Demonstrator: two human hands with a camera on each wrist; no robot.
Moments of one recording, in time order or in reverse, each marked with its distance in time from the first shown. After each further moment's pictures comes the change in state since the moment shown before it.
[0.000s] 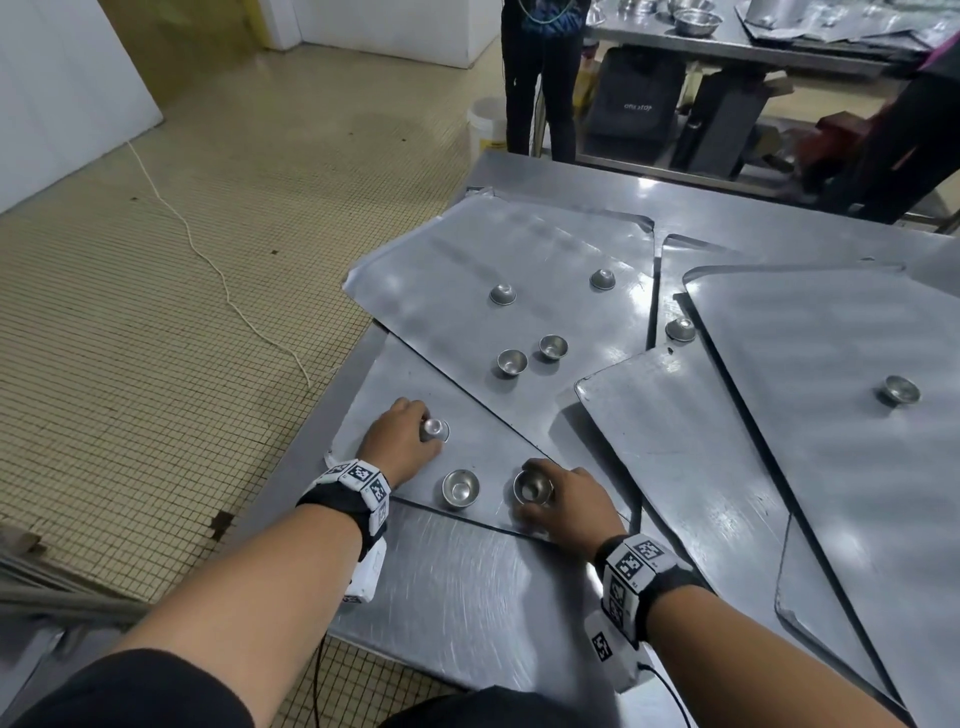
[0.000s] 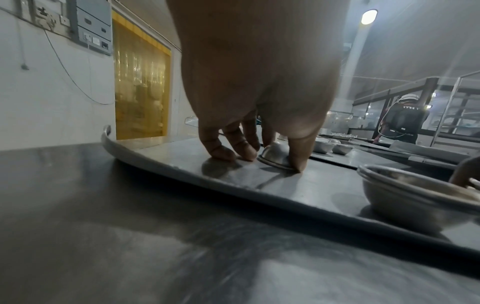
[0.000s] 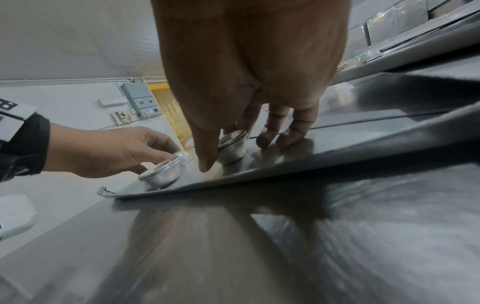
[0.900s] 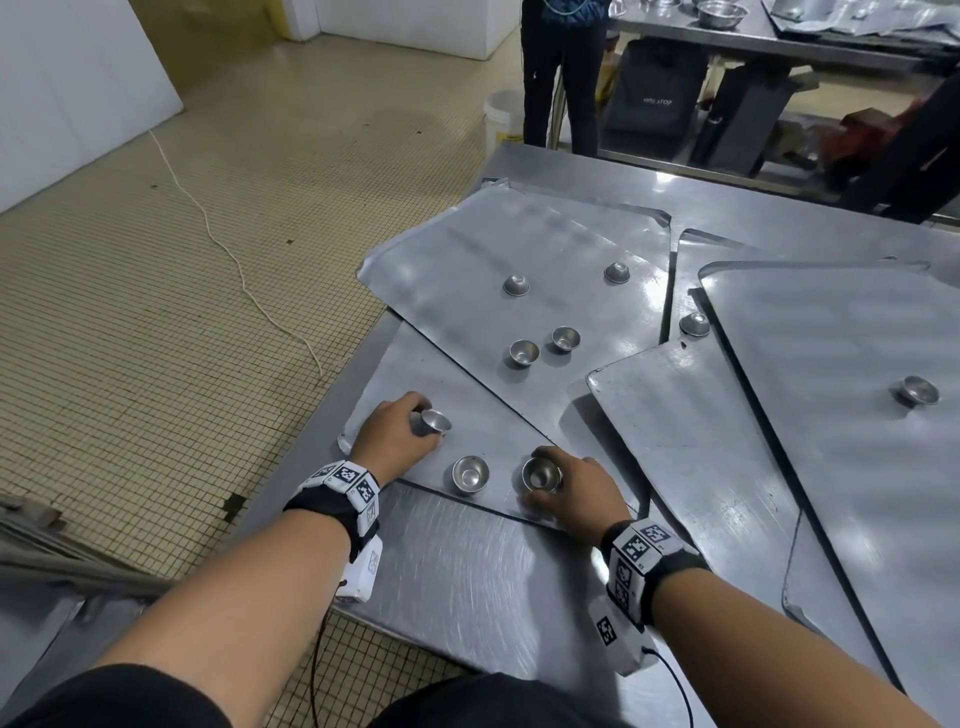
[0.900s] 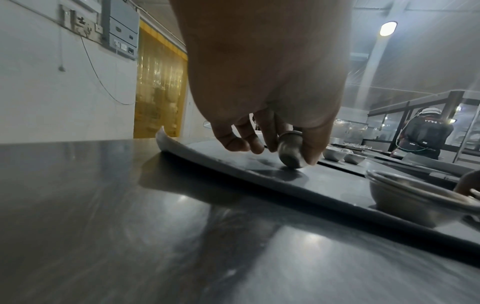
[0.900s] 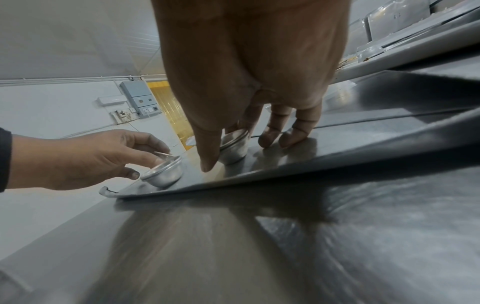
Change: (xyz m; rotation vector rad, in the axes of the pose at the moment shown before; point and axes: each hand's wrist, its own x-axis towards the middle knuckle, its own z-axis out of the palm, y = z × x) left_hand -0.019 -0.018 -0.003 -0.145 0.068 -0.040; right_hand 0.002 -0.001 -0.001 -0.012 -0.006 -0.017
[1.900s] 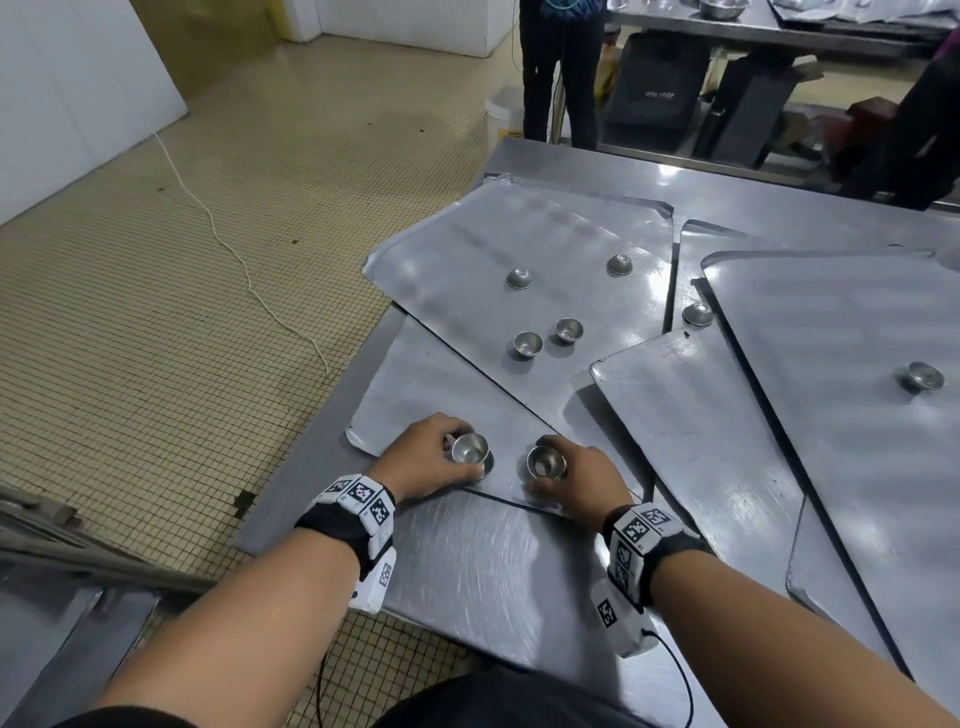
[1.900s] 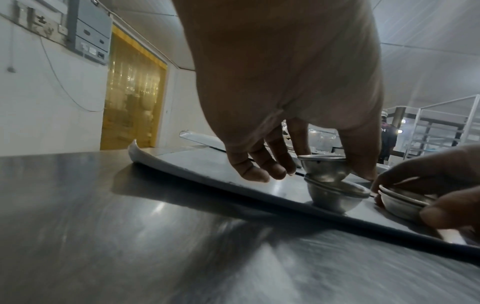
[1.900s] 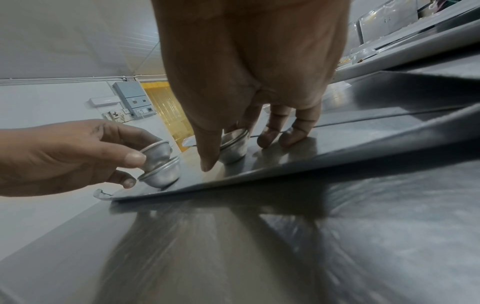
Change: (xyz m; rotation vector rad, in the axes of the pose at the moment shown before) left_hand -0.038 0.026 0.005 -0.126 -0.237 0.115; right_hand 0.006 0.007 0.010 0.018 0.006 0.048
